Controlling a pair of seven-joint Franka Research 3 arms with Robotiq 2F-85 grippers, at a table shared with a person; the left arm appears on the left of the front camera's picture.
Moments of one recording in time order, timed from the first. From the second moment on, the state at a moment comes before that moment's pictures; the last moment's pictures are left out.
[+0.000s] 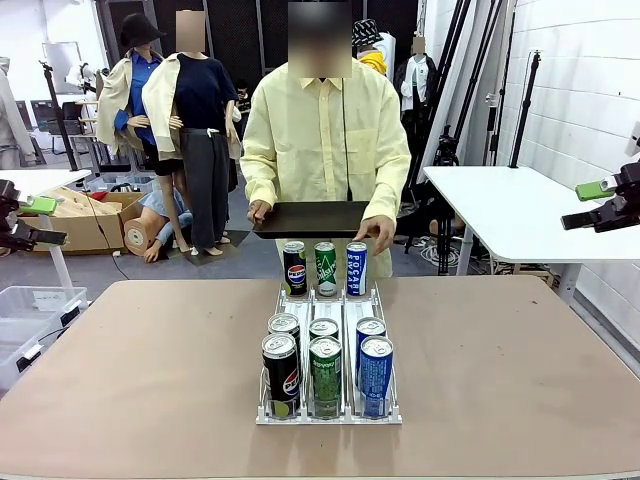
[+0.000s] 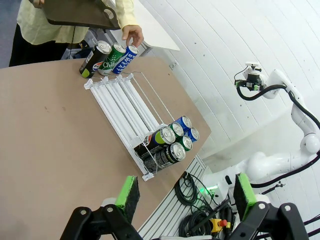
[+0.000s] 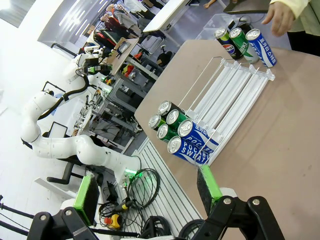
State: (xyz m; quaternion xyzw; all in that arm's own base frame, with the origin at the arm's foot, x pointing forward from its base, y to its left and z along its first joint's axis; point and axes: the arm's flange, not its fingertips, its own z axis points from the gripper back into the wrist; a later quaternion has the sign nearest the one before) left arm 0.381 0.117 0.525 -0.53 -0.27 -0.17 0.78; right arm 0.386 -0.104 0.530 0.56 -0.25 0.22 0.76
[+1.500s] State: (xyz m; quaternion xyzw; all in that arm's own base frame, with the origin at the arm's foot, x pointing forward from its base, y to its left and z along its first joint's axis) left arm 0.381 0.117 0.525 -0.53 -0.27 -0.17 0.78; right arm 0.386 -0.104 0.530 0.56 -0.25 0.22 0.76
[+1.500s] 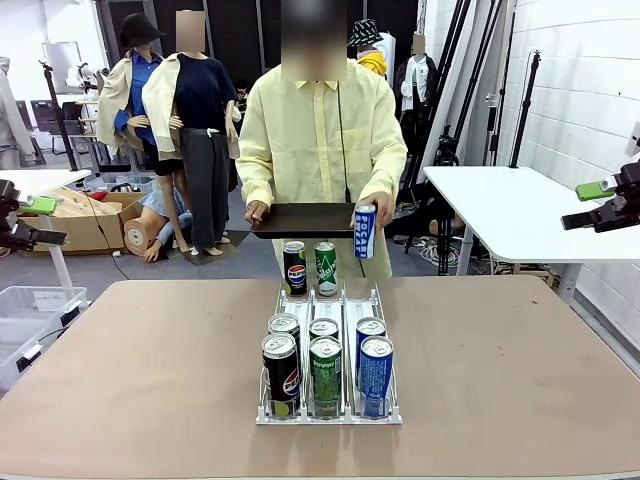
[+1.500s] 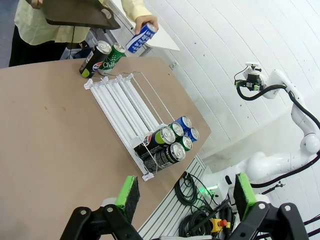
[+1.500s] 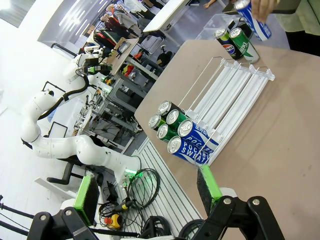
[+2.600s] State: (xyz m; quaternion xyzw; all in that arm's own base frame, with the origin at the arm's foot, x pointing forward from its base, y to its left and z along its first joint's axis) left arm 0.381 0.117 0.525 -0.53 -0.27 -0.17 0.78; right arm 0.386 -0.104 0.530 0.56 -0.25 0.22 0.76
